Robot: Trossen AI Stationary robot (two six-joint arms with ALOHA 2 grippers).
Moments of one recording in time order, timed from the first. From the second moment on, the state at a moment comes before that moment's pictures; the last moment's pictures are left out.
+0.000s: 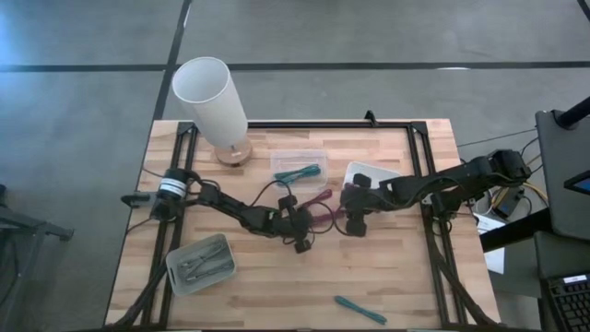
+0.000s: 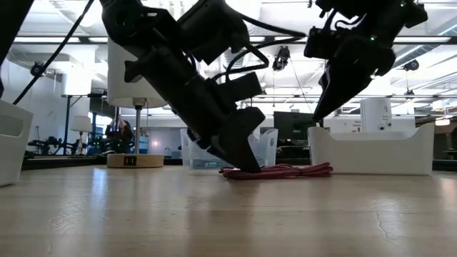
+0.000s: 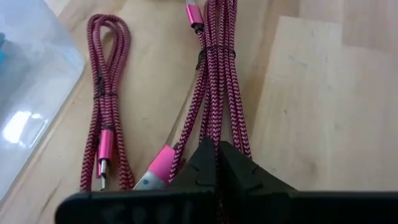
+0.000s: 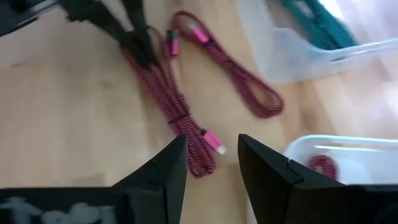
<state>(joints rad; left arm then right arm) -0.21 2.00 1.12 0.07 -0.42 -0.33 0.12 1.34 0.77 -0.40 0.23 0.29</state>
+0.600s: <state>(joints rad) -0.21 1.98 1.22 0.09 -0.44 -0.15 0.23 1.34 0.76 -0.35 0.17 0.20</state>
